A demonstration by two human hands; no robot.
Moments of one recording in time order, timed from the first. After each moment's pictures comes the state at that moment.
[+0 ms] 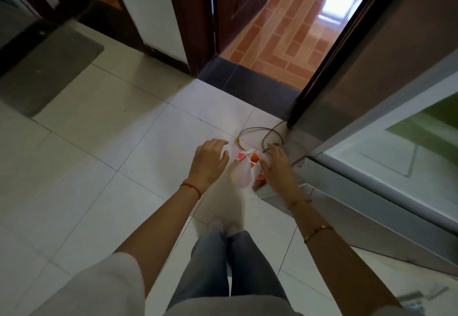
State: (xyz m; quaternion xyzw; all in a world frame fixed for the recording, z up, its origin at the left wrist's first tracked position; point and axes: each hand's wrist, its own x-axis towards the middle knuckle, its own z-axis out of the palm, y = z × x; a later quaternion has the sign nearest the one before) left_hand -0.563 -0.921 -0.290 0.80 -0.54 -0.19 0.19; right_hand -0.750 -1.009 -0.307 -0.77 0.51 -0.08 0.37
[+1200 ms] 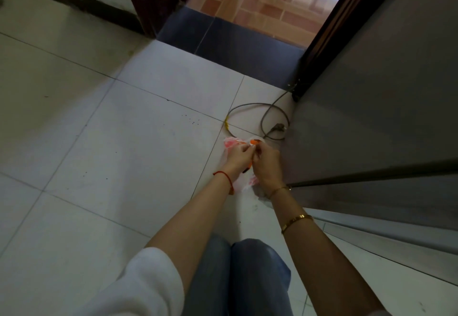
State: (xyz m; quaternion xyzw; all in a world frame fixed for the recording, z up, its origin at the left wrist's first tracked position) left_hand -0.591 -1.076 -0.691 0.70 -0.25 -0.58 0.35; right_hand -0.682 -1.092 -0.687 -0.69 0.61 -0.12 0.37
